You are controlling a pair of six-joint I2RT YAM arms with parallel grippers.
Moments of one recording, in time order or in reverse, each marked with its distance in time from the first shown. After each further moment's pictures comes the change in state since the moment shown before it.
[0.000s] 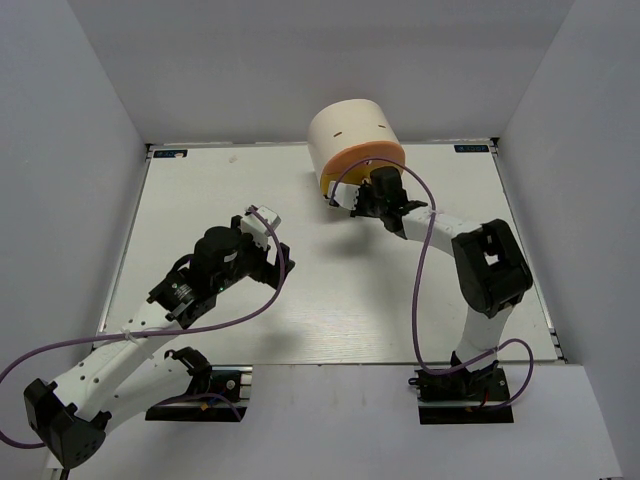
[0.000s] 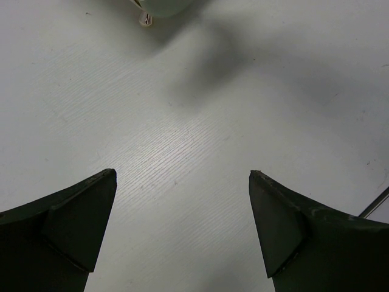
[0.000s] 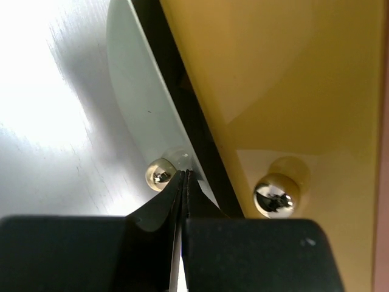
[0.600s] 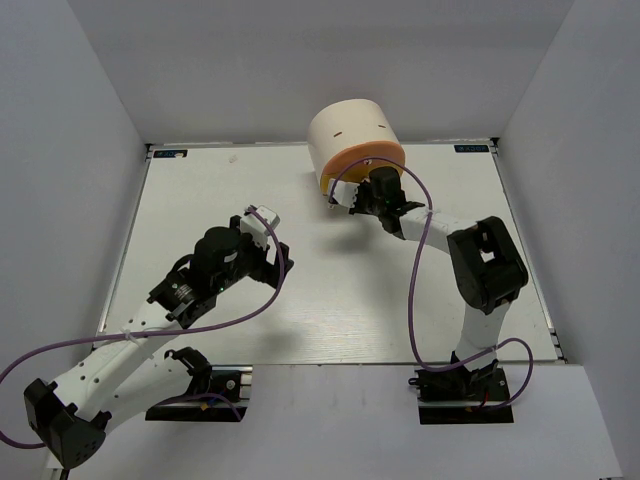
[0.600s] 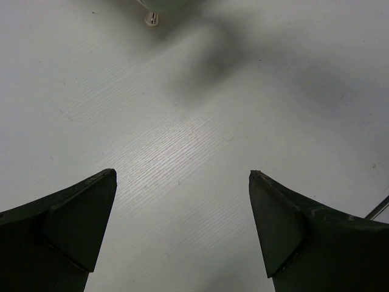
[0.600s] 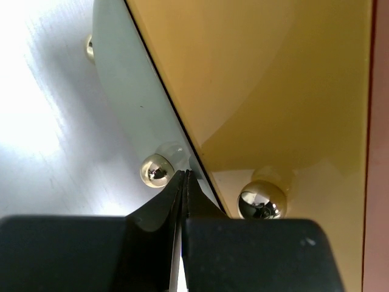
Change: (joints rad) left arm 0.000 0.000 0.000 0.000 -0.023 0.000; right arm 0.000 0.035 0.000 0.079 0.045 -0.008
